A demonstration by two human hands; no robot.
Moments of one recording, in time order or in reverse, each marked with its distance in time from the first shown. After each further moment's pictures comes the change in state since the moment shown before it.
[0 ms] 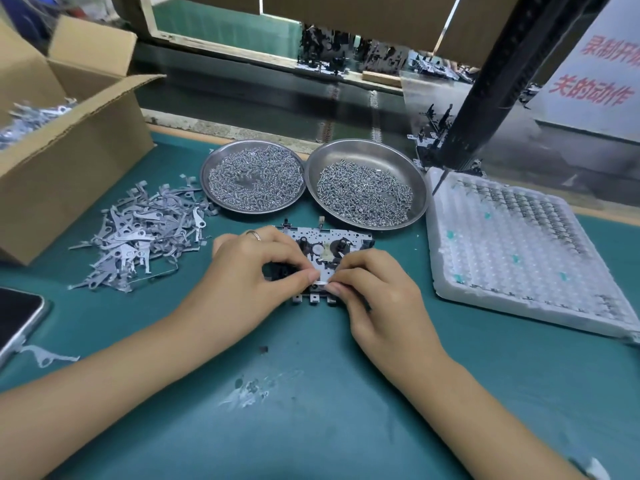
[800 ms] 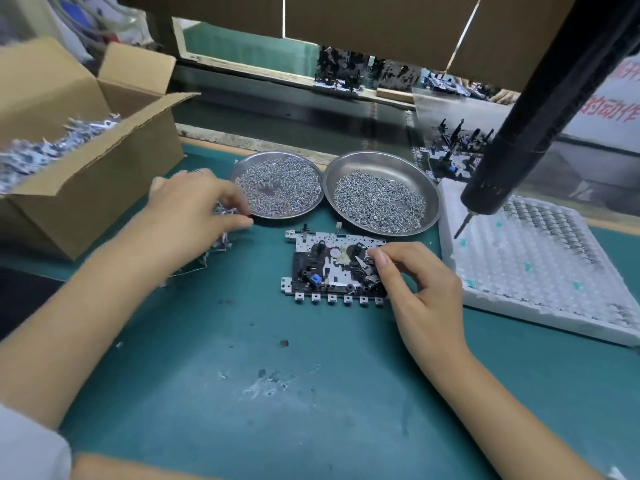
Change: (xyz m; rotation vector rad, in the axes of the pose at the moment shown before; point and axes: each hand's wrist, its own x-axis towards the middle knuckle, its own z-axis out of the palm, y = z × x) left_hand 0.036 -0.024 -0.075 0.616 0.060 -0.144; right_hand 0.005 0.000 -0.010 0.356 0.173 0.323
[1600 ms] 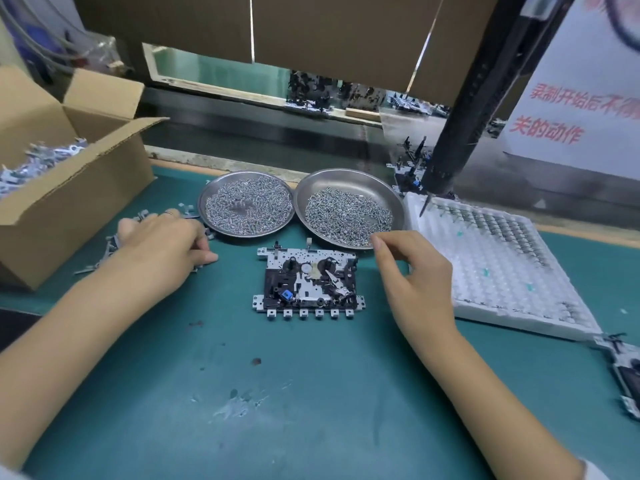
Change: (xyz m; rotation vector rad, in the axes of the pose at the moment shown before) left_hand 0.009 -0.008 0.022 0.280 -0.167 -0.165; right_hand 0.027 0.007 -0.021 -0.183 0.104 -0.034
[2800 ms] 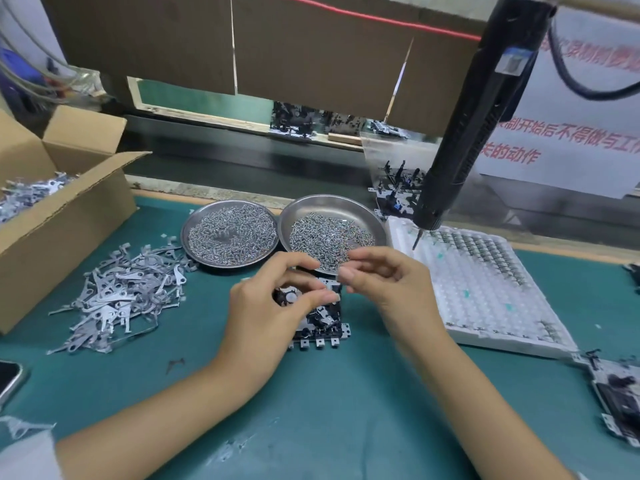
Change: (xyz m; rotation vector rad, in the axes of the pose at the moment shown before) left_hand -0.057 0.108 0.024 -1.290 0.290 0.359; right_hand 0.020 -0.015 -0.008 0.718 -0.148 0.445
